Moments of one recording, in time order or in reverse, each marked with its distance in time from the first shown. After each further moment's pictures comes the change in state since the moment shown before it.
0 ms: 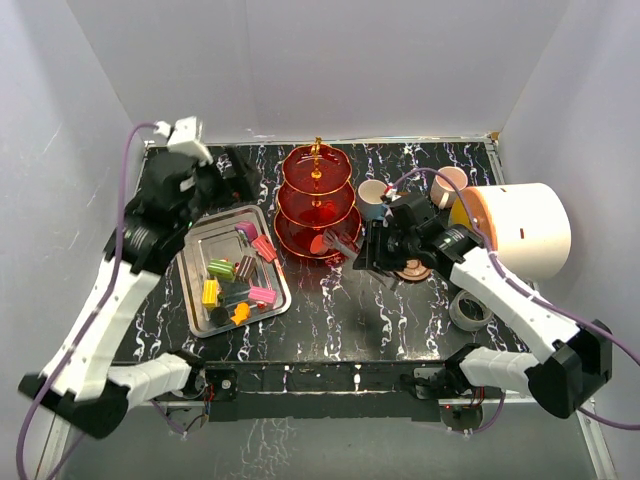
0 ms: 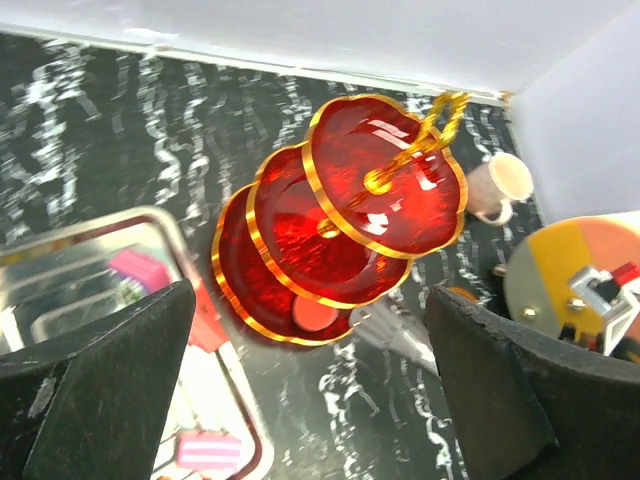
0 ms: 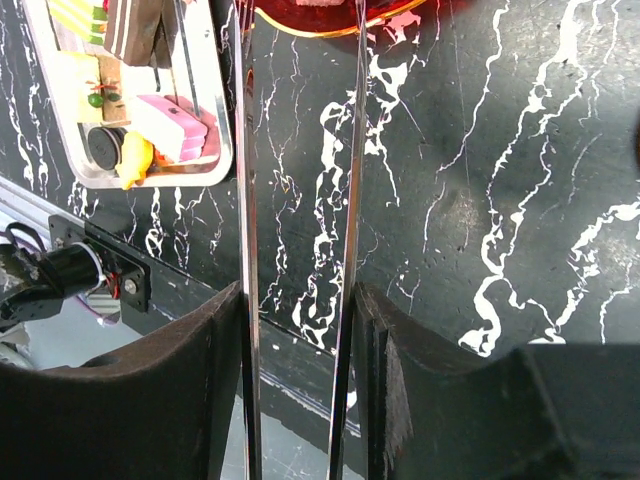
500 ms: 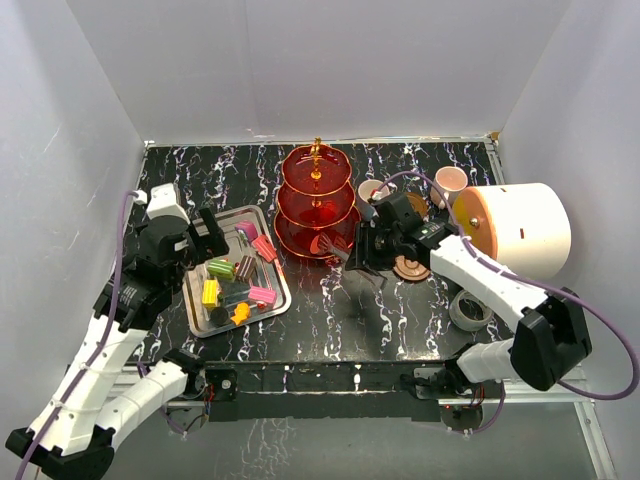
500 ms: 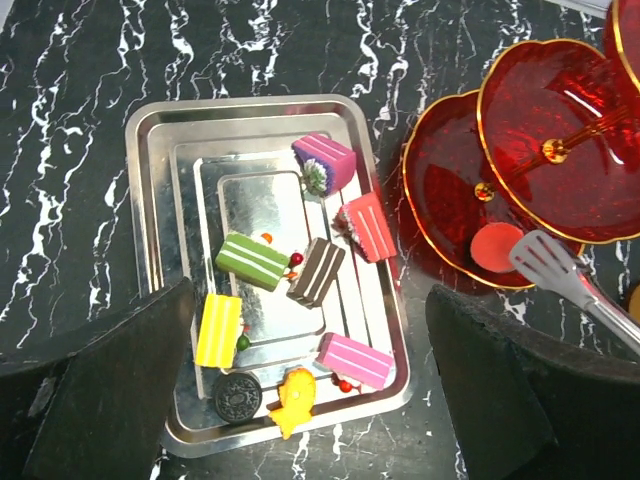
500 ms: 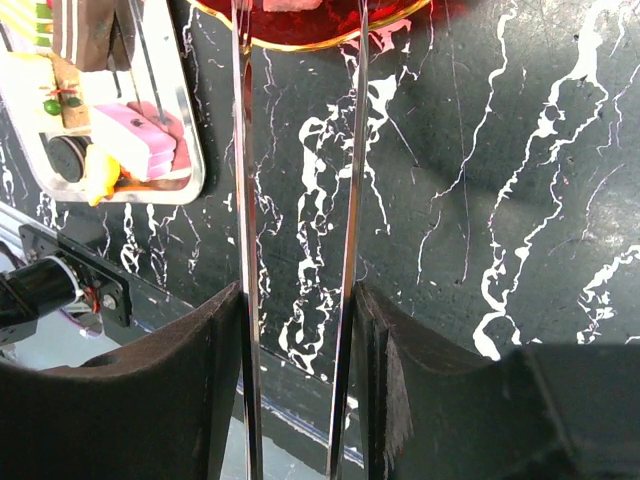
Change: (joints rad) left arm 0.000 -0.386 -0.413 -0.177 -0.334 -0.005; right arm 0.000 0.164 -0.013 0.097 -0.025 -0.004
